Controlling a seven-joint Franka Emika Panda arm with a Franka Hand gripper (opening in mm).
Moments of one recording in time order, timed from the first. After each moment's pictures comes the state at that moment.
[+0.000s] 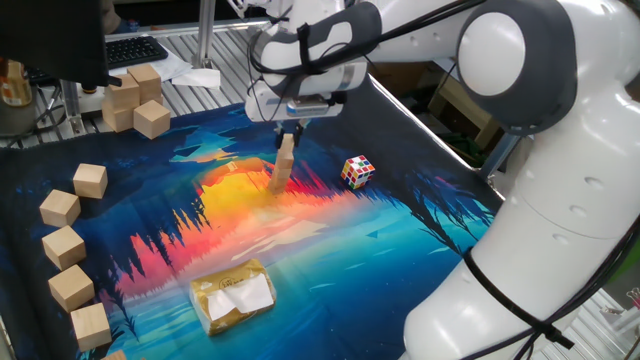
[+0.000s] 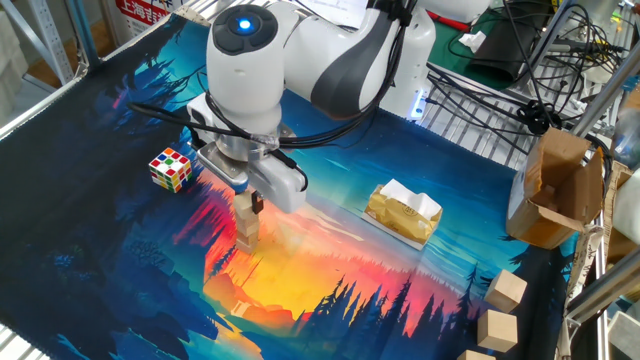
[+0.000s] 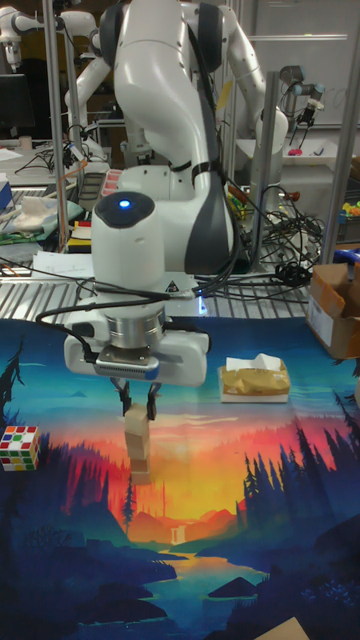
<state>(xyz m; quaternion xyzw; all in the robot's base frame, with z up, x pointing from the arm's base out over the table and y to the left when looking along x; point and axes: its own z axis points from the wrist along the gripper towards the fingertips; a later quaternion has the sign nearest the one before) 0.540 -0.049 0.202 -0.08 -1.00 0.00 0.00</state>
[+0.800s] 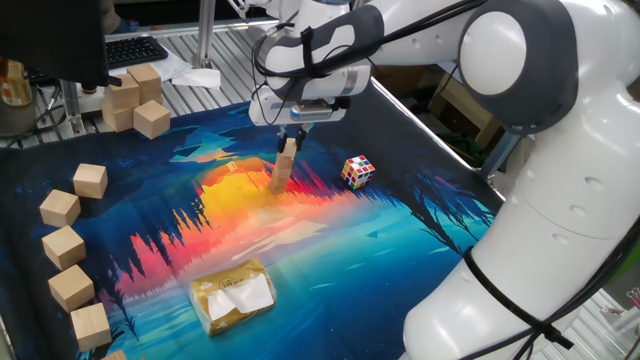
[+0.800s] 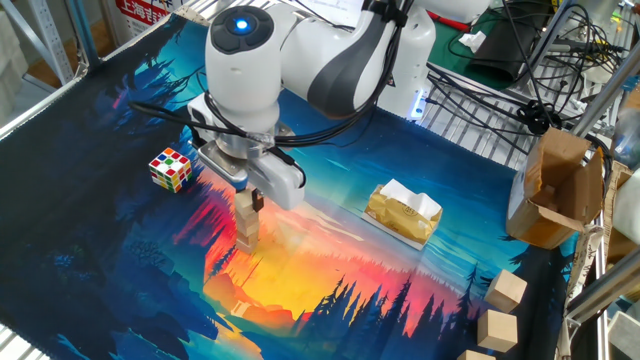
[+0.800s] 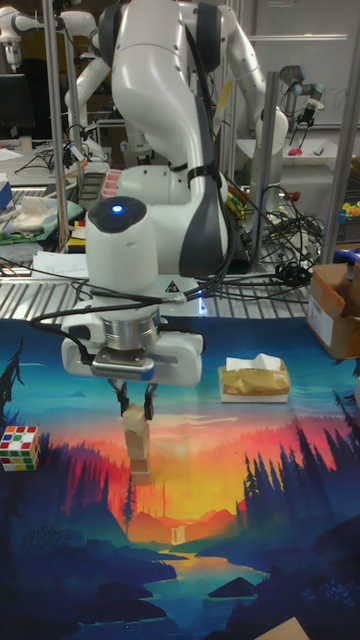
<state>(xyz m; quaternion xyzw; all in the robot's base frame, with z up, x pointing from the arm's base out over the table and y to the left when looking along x) 0.532 -0.054 0.193 -0.08 -1.00 0.00 0.00</state>
